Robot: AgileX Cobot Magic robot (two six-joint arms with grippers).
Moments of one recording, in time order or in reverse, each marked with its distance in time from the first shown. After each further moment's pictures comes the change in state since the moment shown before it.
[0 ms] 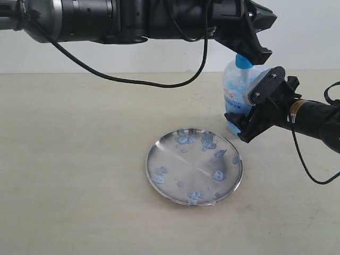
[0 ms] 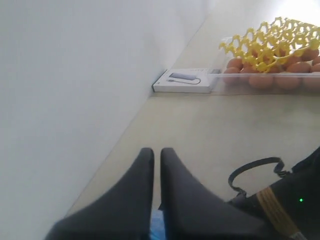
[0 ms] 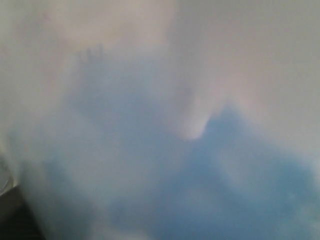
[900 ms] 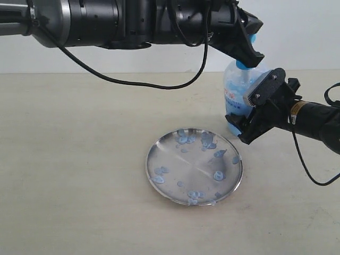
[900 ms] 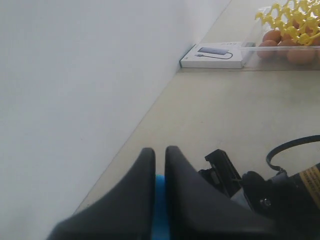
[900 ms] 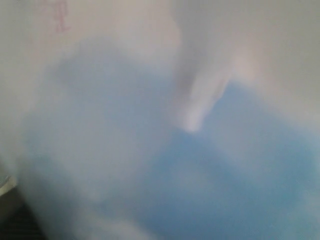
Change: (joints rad) left arm -0.002 0.022 -0.006 -0.002 -0.111 0.000; right arm 0.000 0.000 0.007 0.000 0.008 0.000
